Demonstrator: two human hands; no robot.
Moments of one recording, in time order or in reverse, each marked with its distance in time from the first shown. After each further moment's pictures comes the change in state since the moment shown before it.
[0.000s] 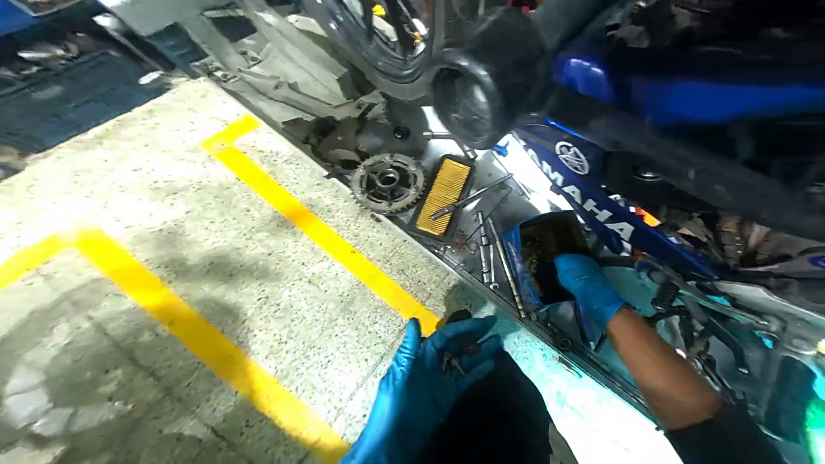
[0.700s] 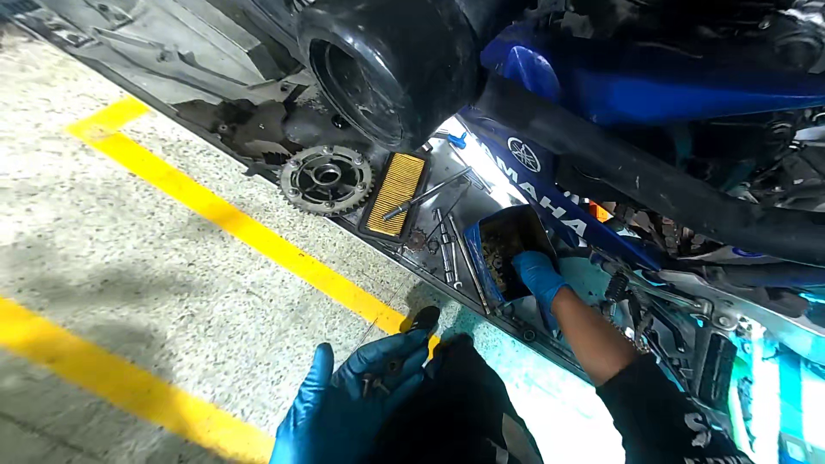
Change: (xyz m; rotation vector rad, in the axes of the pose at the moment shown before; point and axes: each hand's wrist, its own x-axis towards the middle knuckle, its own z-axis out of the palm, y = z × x) left_hand -0.010 0.025 -0.012 0.064 0.097 -0.009; right_hand 0.010 -0.012 0.005 0.069 -0.154 0.036
